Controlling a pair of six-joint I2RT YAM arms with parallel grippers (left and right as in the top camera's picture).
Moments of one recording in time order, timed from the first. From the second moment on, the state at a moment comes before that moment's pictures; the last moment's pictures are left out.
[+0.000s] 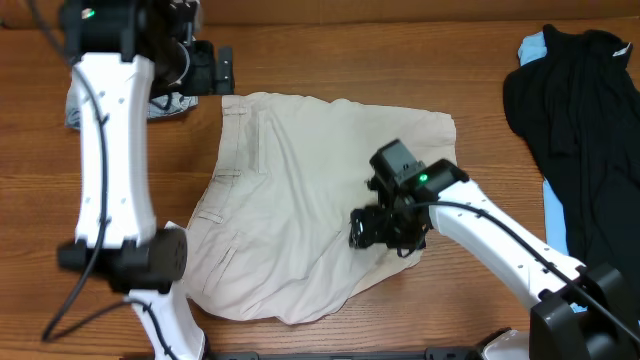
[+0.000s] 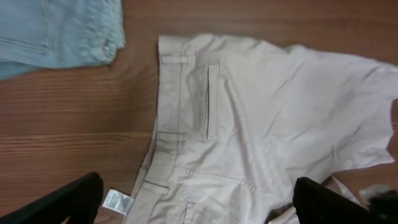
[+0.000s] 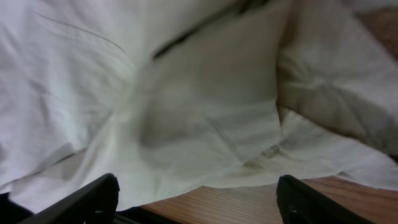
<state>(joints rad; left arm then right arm) -0.05 2.03 2.53 -1.69 0.13 -0.10 0.54 1.59 1.06 -0.98 -0.35 0.47</state>
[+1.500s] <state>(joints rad) -0.05 1.77 2.49 -1.69 0.07 -0.10 0.54 1.07 0.80 -1.44 -0.34 0.75</state>
